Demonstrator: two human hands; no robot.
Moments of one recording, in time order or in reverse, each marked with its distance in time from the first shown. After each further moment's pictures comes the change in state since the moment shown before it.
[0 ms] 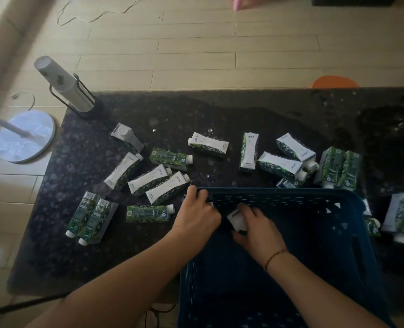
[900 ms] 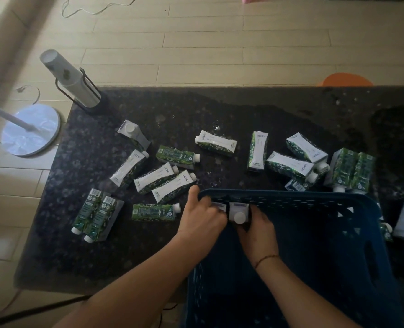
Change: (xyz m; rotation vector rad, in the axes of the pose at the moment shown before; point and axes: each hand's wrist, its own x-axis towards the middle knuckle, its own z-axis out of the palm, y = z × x) left_hand -0.003 -0.006 0.006 -0.188 0.019 -0.070; right_hand 0.014 -0.010 0.041 0.385 0.257 0.150
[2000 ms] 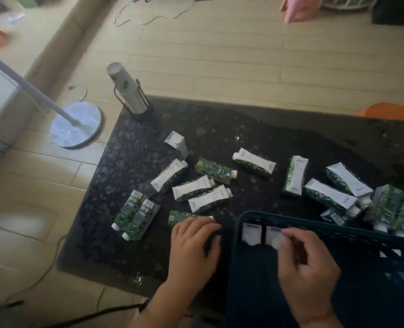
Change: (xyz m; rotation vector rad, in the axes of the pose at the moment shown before) left_hand -0.071 -0.052 0.057 -0.751 0.695 -0.387; right_hand -0.050 -0.106 -0.054 0.146 0.438 -0.430
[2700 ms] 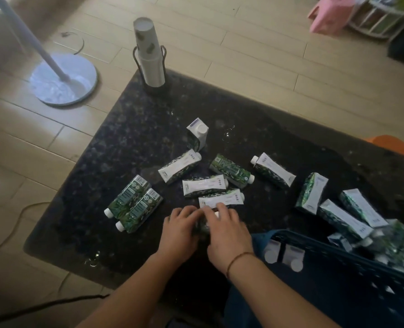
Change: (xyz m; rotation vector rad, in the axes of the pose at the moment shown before) left_hand 0.018 -0.132 0.051 -0.046 -0.314 -0.169; right_hand 0.001 -0.044 0.169 -0.730 -1.137 -0.176
